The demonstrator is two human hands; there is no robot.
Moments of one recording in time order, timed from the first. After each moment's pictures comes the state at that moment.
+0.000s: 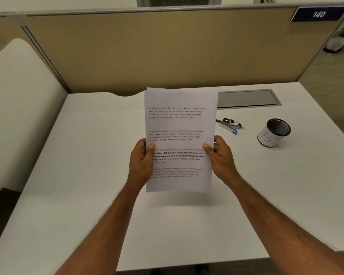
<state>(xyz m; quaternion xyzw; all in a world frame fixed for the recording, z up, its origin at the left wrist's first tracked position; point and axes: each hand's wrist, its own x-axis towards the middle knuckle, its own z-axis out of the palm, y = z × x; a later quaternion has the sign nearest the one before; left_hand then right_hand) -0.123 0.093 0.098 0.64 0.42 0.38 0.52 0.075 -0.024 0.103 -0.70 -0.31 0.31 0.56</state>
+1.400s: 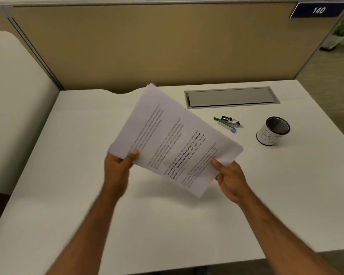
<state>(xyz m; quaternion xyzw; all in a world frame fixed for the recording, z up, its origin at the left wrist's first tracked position) -0.166 0.113 0.081 0.48 0.36 0.46 0.66 0.078 -0.061 0.069 -0.50 -0.14 0.47 0.71</state>
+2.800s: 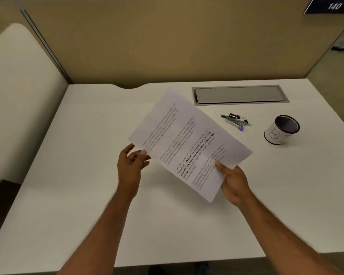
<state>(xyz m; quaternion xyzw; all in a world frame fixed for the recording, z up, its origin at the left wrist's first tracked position) -0.168 0.099 0.055 0.42 0.46 0.44 0.65 0.062 -0.067 0.052 -0.52 -0.06 0.49 0.70</state>
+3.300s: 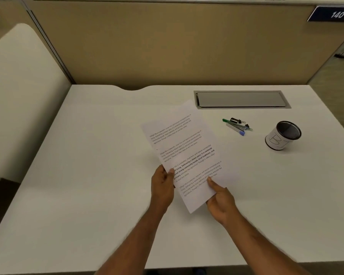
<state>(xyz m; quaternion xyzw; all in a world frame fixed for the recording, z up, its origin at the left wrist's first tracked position) -0.114 0.029 0.035 0.51 0.49 0.33 0.63 0.023 -0.070 0.021 -0.46 0.10 0.52 0.71</state>
